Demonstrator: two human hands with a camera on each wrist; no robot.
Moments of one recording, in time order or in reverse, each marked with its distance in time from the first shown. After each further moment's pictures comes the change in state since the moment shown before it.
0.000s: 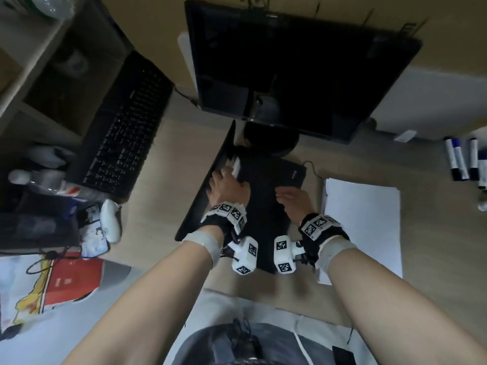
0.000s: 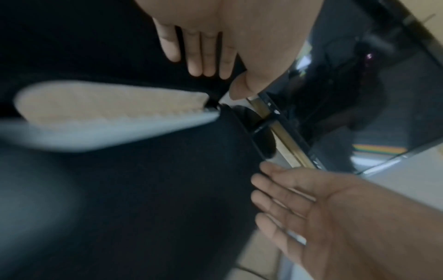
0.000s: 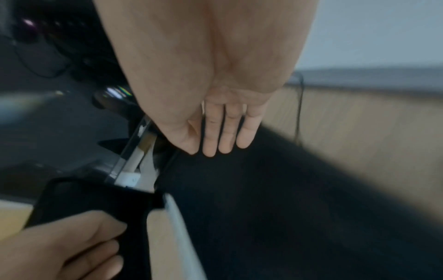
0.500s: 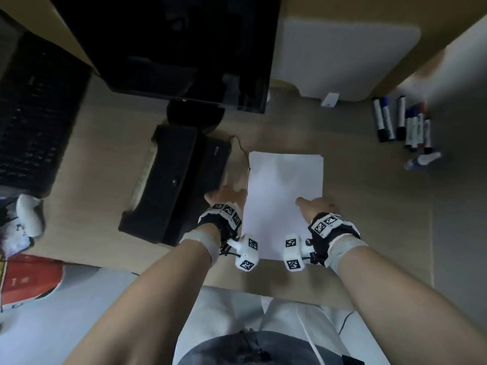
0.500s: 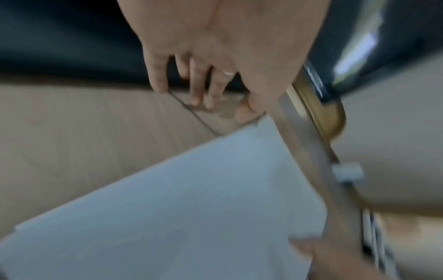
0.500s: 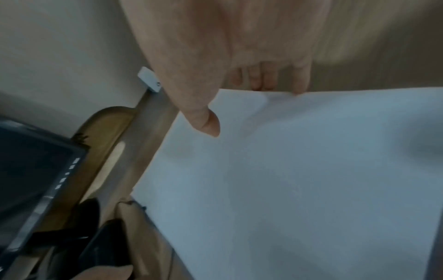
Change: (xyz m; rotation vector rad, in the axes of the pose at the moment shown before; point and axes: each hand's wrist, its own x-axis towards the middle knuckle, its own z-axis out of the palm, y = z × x) left_hand -0.098 0.124 0.168 -0.006 -0.369 -0.280; right_hand -0.041 0.107 -0.236 -0.506 0.266 0.599
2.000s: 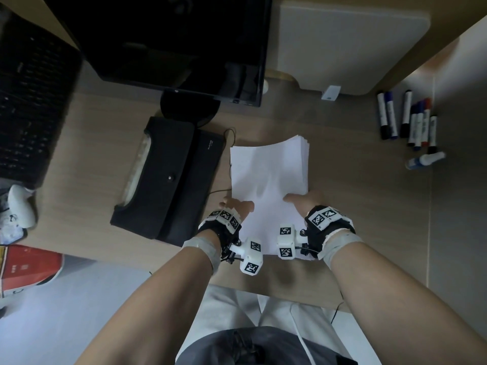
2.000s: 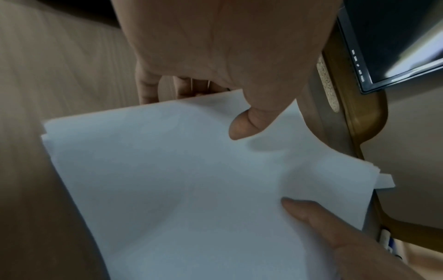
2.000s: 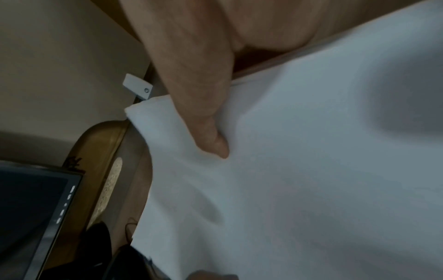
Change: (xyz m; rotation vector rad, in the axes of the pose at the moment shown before) left_hand 0.012 -0.005 0.057 0.002 -0.281 -0.191; right_hand 0.023 -0.003 -0.007 0.249 -0.215 -0.096
